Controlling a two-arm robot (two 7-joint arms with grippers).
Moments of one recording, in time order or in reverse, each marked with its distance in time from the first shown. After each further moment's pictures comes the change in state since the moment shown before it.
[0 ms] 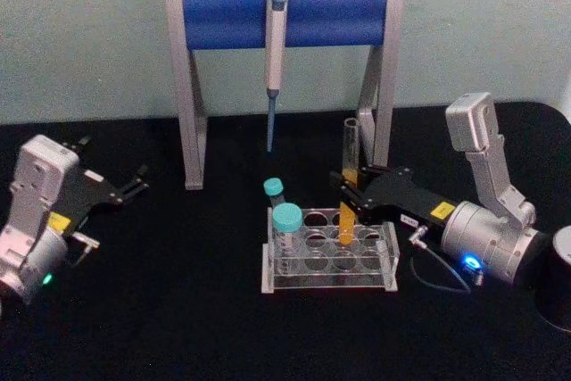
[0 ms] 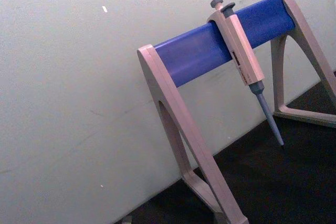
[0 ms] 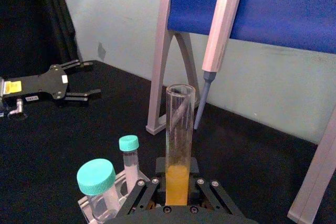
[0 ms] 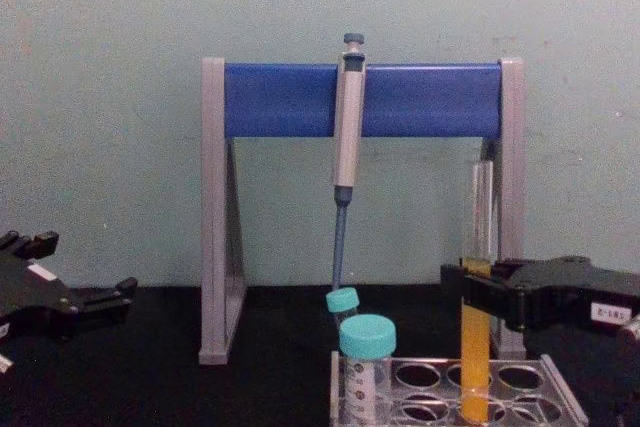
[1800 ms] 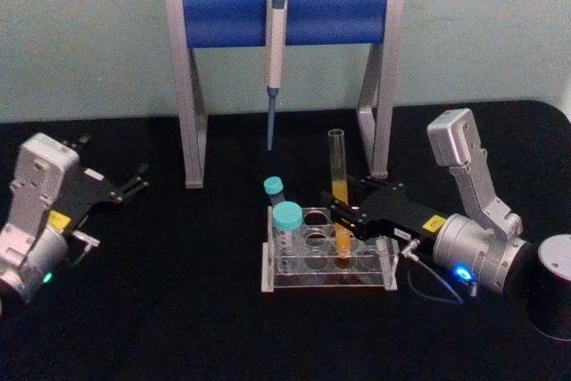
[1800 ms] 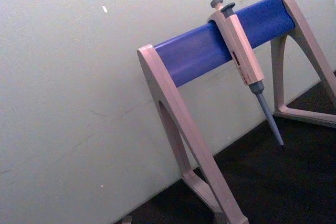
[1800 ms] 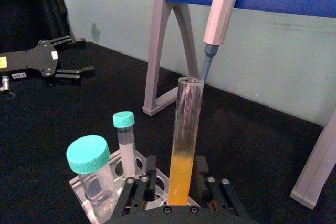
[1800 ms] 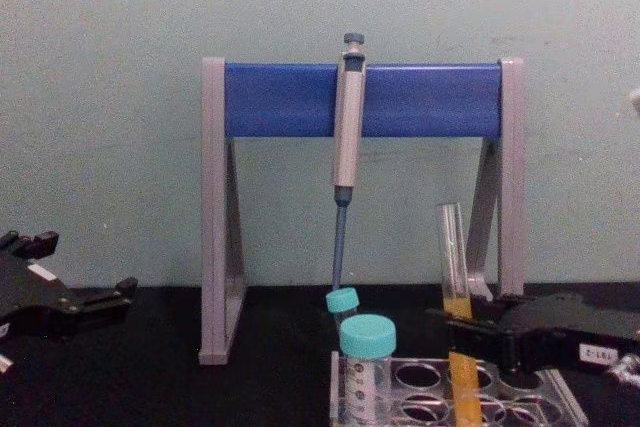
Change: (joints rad) left arm 0.000 0.000 0.000 0.000 0.000 0.000 0.000; right arm -0.002 -0.024 -0.014 0.041 -0.055 0.015 -0.011
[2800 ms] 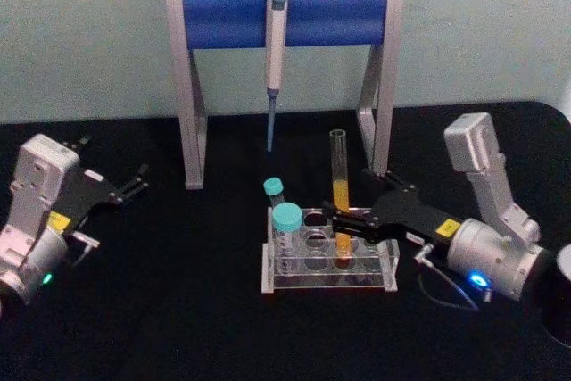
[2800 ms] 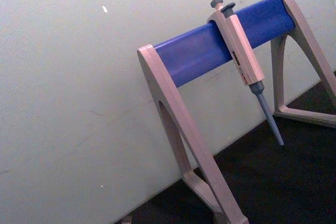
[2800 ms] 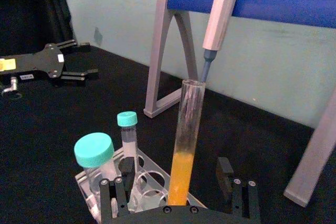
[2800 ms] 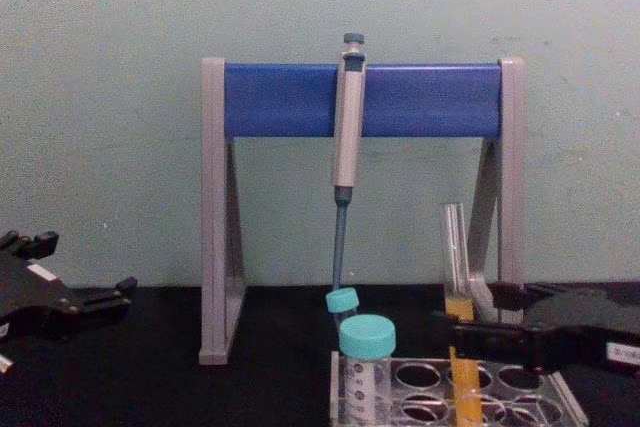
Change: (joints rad) left arm 0.000 0.000 0.000 0.000 0.000 0.000 0.000; right arm -0.031 0.025 0.020 -0.036 0.007 -0.020 0.010
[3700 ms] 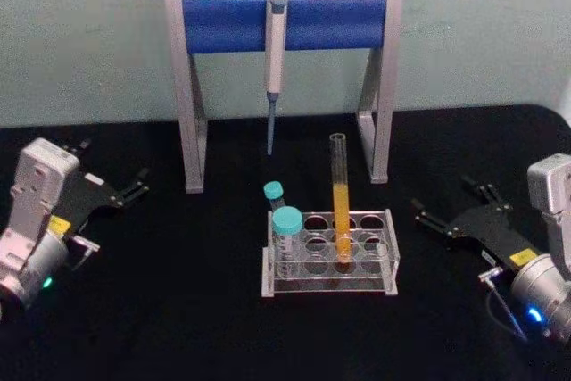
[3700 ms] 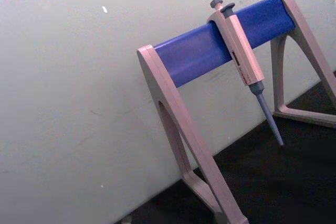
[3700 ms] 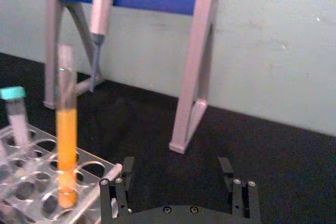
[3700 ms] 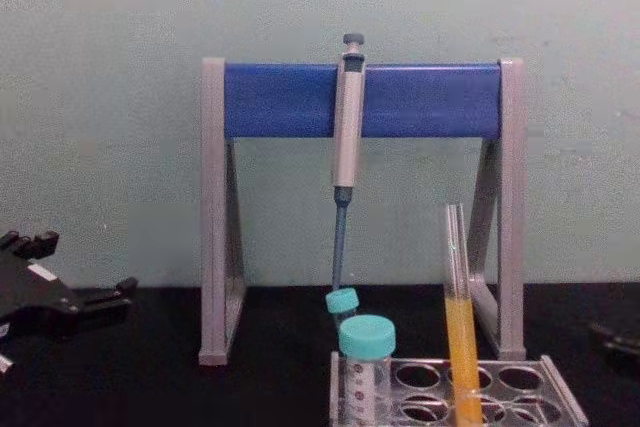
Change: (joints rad) left arm 0.000 0.000 0.000 0.000 0.000 0.000 0.000; right arm -0.225 0.002 0.186 -0.078 -0.103 -0.133 -0.251
